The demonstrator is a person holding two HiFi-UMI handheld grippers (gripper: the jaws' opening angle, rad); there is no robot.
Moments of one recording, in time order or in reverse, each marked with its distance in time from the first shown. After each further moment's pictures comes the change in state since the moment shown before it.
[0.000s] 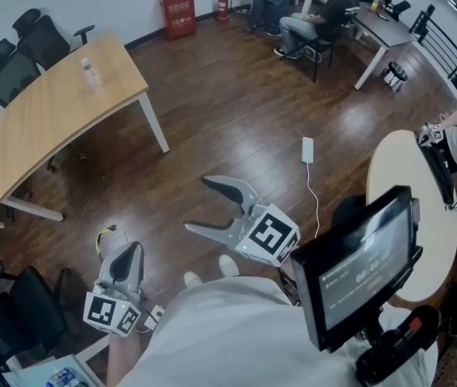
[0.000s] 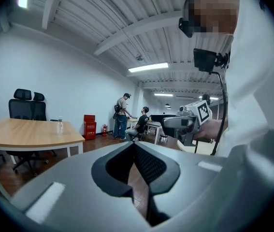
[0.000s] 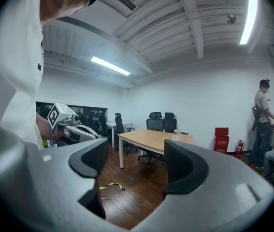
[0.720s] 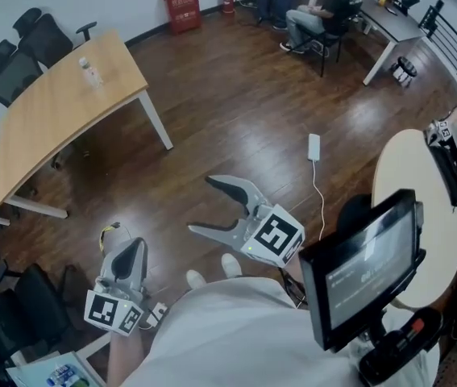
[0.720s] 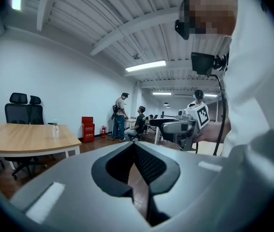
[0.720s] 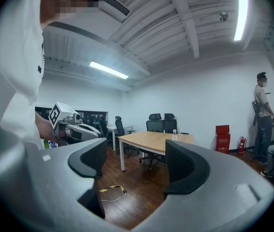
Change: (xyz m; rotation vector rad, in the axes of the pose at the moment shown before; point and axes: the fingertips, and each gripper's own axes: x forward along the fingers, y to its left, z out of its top) left arm 0.028 -0.017 0.019 0.036 0.003 0.000; right arm -0.014 -0.021 -0.006 0.041 -0.035 0.020
